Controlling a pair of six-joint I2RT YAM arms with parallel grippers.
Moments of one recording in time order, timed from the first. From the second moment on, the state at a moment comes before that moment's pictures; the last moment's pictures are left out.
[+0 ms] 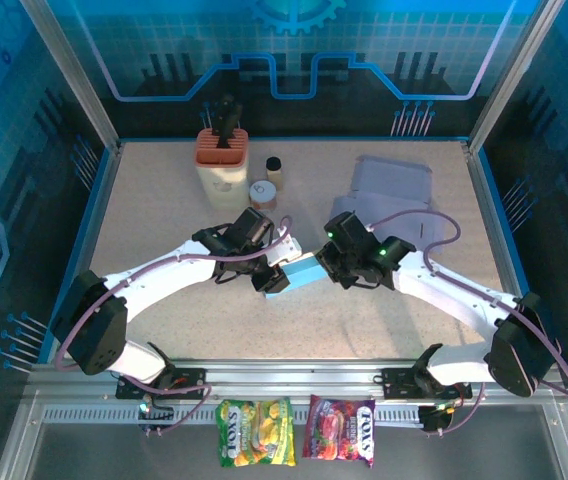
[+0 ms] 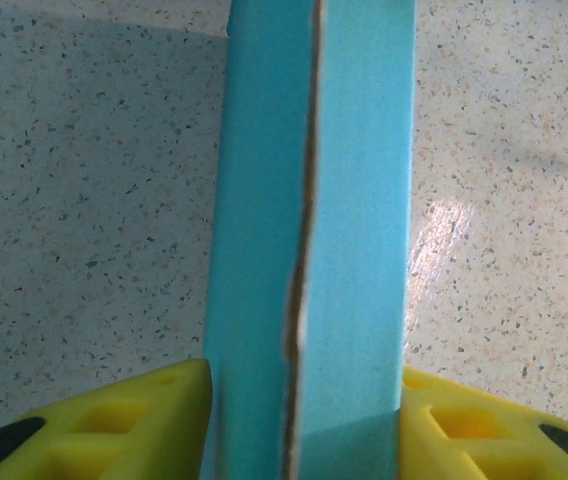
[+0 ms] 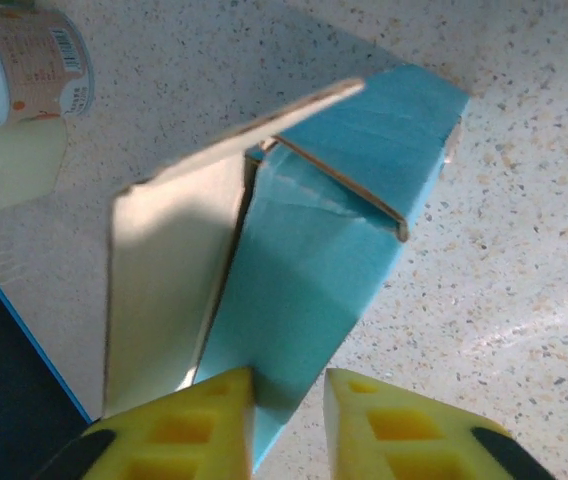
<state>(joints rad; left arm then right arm) -0.66 1.47 1.01 -0.58 0.32 0.28 0.72 1.31 0.96 -0.63 0.00 1.53</state>
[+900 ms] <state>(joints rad) -0.66 1.47 1.01 -0.59 0.32 0.29 0.30 1.37 1.10 -0.72 -0.49 0.22</state>
